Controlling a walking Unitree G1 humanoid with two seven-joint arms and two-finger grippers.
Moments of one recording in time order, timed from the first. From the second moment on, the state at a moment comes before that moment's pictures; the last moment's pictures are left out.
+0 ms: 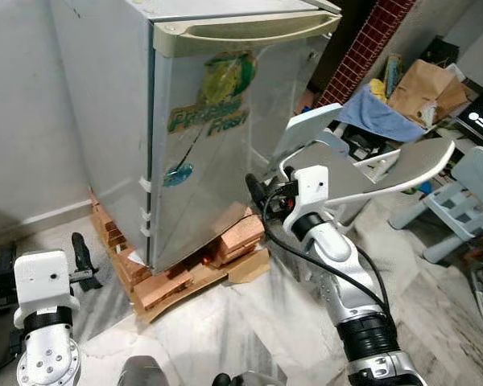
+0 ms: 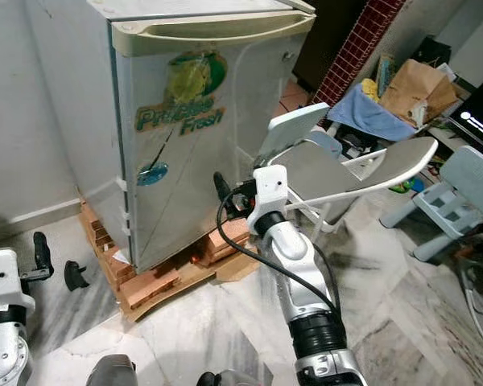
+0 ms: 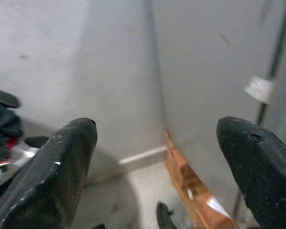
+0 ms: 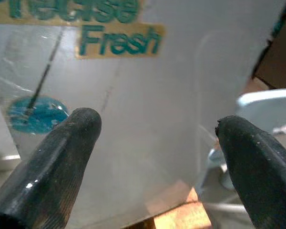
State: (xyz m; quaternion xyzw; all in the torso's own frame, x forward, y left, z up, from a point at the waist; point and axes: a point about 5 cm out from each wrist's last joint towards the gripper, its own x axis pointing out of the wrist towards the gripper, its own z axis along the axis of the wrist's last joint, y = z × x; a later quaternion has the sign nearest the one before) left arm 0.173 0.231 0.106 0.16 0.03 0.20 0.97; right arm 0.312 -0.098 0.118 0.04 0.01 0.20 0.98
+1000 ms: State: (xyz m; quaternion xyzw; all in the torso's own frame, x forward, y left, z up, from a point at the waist) left arm 0.241 0.191 0.110 0.18 0.00 0.03 0.98; right arm 0.292 -0.146 0.086 0.03 0.01 0.04 1.00
